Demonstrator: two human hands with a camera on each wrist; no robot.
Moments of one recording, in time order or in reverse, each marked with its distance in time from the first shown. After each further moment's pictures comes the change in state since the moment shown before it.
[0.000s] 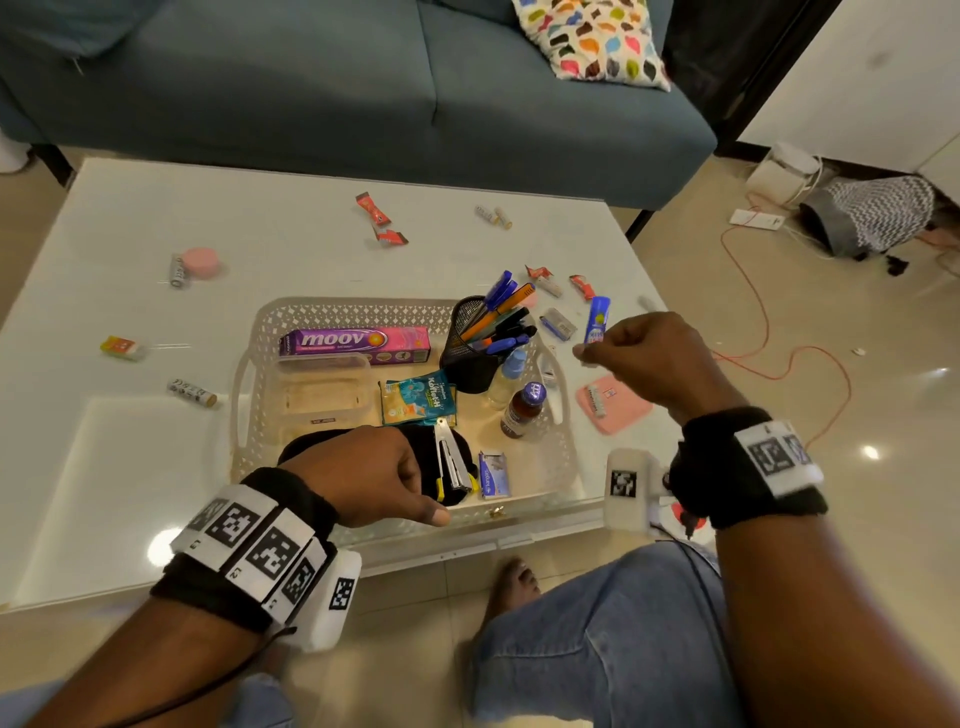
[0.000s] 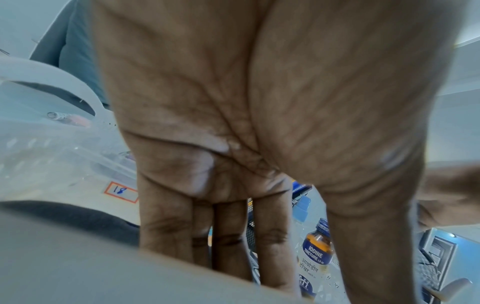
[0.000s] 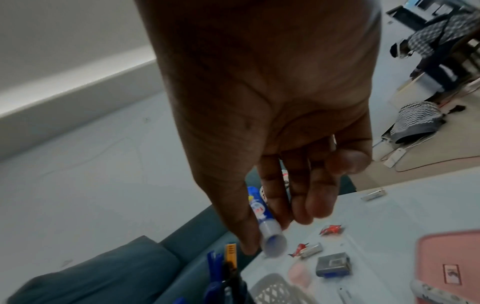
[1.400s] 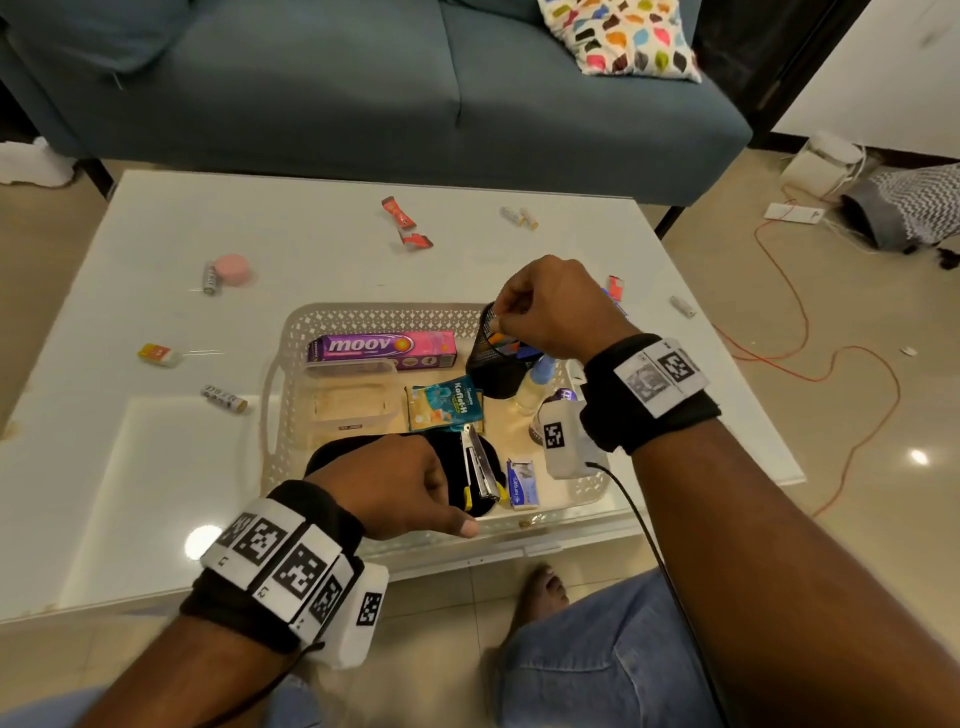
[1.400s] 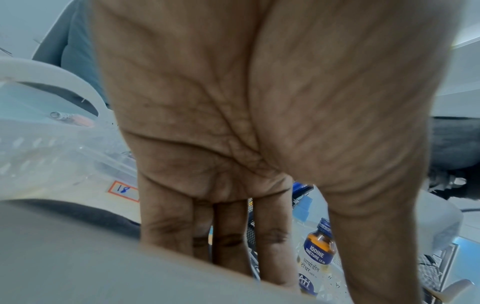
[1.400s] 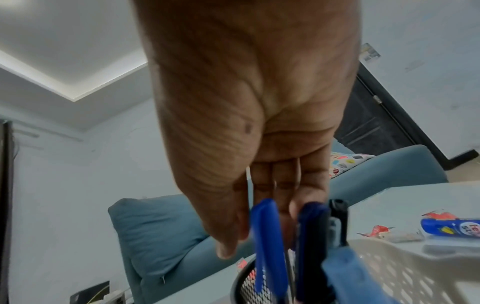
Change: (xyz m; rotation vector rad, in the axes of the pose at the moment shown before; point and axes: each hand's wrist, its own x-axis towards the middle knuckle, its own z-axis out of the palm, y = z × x) left_hand -0.002 0.002 -0.001 0.027 0.023 -0.021; right_hand 0.044 -0.093 0.062 -0.193 -0.097 -0.553
